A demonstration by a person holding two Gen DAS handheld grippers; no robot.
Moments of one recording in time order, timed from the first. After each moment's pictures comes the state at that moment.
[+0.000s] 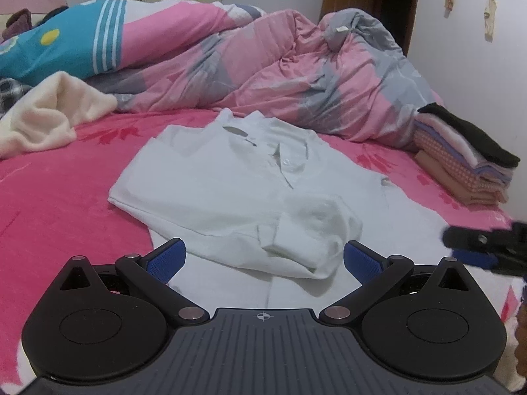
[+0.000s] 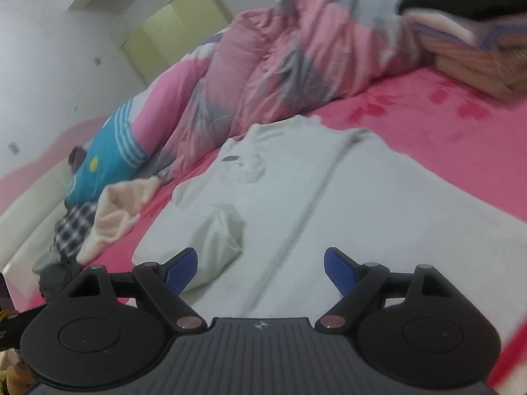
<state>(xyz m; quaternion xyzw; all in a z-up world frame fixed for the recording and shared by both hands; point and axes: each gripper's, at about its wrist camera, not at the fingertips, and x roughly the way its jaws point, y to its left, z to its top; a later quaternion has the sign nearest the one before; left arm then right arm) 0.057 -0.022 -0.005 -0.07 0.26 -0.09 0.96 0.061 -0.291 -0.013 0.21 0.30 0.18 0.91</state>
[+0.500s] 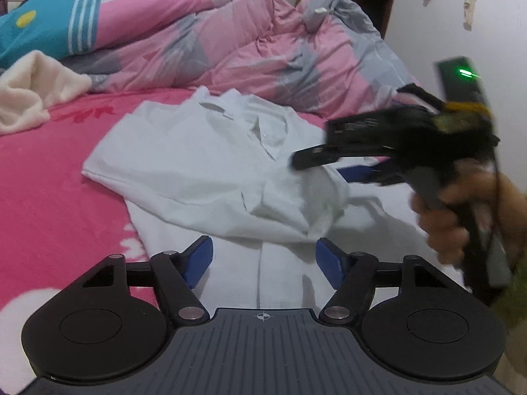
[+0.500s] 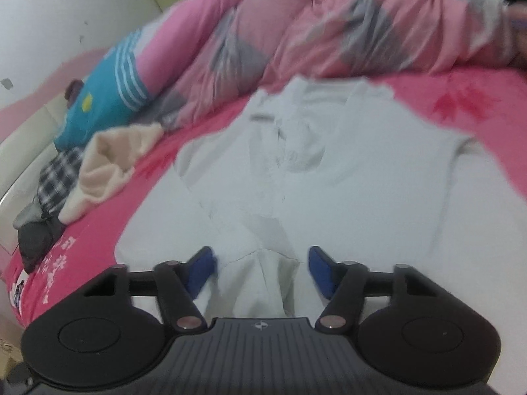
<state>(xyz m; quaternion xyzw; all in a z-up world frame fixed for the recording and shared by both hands) 0.059 -0.019 -0.033 -0.07 0.29 -0.15 0.94 0.189 -0.195 -0.024 0.14 0.40 0.23 0.88</state>
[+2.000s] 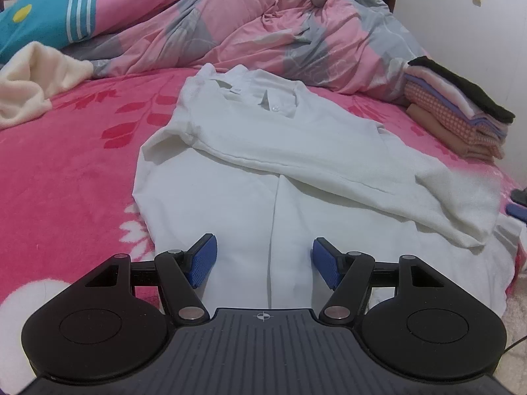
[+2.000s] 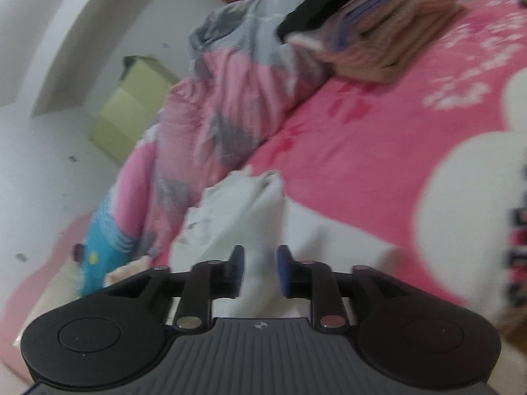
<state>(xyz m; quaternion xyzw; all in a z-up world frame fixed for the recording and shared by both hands) 0.064 -0.024 -0.040 -0.04 0.33 -0.13 0.94 0.018 -0.452 -0.051 0.39 0.24 0.10 0.89</state>
